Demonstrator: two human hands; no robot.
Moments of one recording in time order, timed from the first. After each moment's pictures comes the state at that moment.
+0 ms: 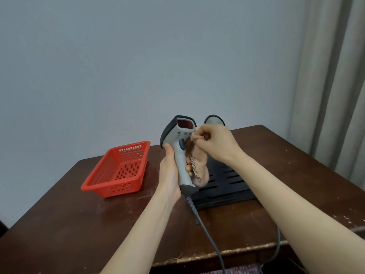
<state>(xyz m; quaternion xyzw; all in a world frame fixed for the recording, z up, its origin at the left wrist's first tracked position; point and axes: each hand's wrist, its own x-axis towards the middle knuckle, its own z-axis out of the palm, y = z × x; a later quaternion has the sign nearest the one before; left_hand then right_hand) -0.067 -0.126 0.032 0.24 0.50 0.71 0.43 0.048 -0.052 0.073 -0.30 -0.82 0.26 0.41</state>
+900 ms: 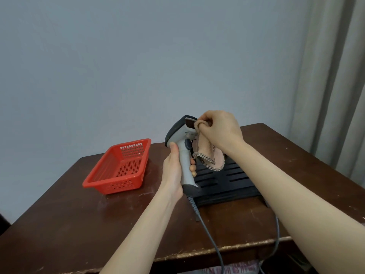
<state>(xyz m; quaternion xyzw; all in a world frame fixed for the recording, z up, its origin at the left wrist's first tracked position) -0.060 -0.129 0.032 0.27 0.51 0.70 0.42 0.046 -0.048 0.092 -0.37 -0.79 0.20 0.45</state>
